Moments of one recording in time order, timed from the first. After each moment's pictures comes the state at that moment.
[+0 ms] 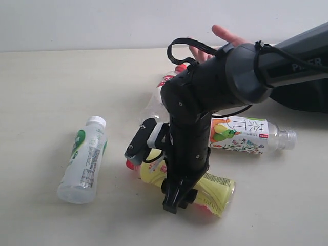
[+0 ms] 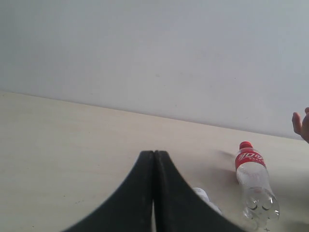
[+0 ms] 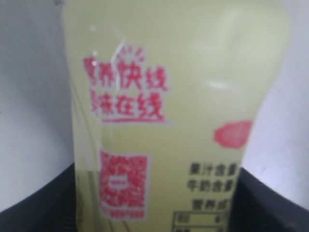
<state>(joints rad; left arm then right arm) -0.05 0.01 0.00 0.14 0.13 -0.37 0.81 1.99 -1.14 0.03 0.86 -0.35</state>
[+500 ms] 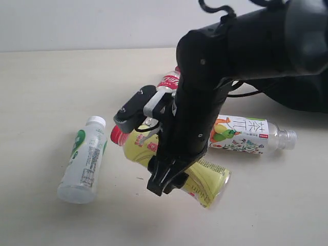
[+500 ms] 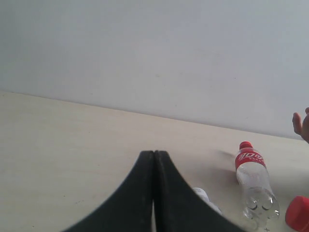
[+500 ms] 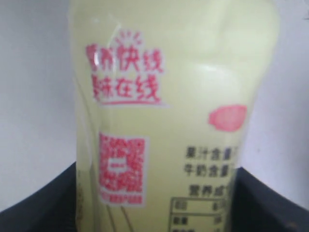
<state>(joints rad) -0.05 0.01 0.00 0.14 0.13 -0.37 0.81 1.78 -1.14 0.18 0.90 -0.33</state>
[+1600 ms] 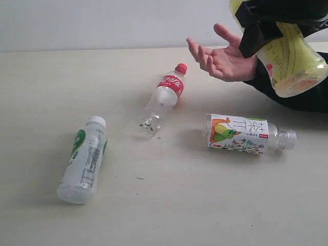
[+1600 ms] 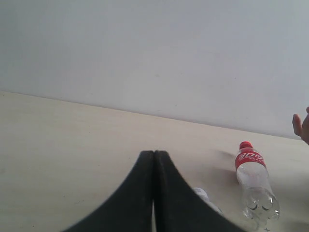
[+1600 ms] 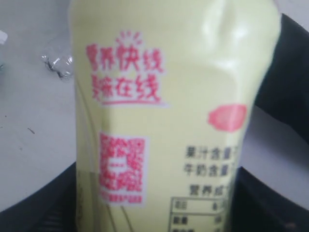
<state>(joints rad) -0.05 0.01 0.00 0.14 0.13 -0.37 0.36 1.49 -1.39 0.09 1.16 -0.03</state>
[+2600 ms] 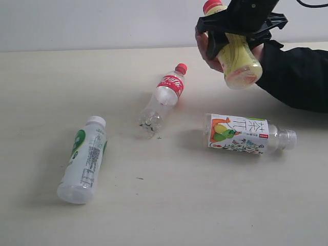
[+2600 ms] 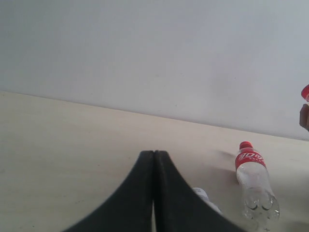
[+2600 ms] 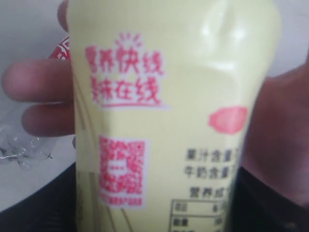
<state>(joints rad) -0.05 0.01 0.00 0.14 0.13 -0.37 0.30 1.97 -1.71 0.14 1.10 0.00</state>
